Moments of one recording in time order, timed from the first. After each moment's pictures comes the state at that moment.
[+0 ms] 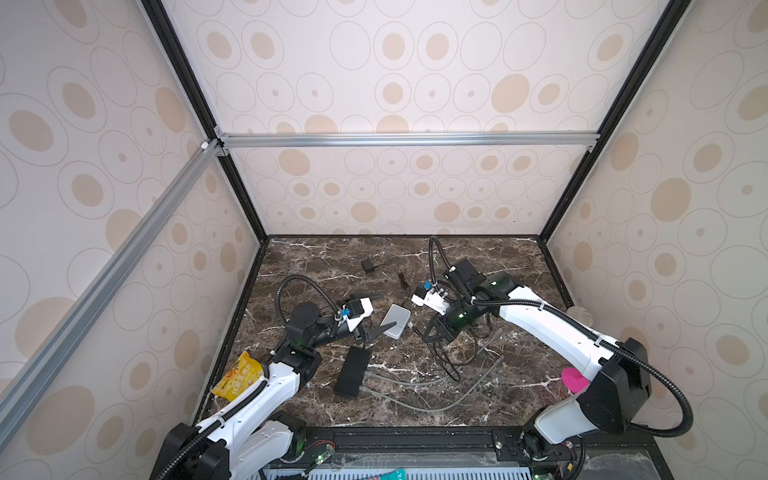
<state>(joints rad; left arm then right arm) -0.44 1.00 0.48 0.54 0.78 0.33 0.63 1.51 1.32 -1.03 -0.62 -0.10</state>
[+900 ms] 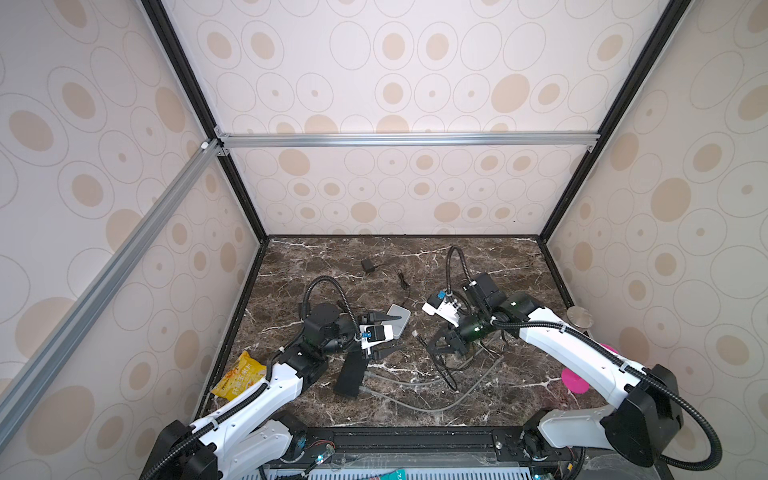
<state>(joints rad) -0.56 0.99 0.52 0.25 0.79 0.61 0.54 1.33 1.07 -0.81 -0.89 -0.13</state>
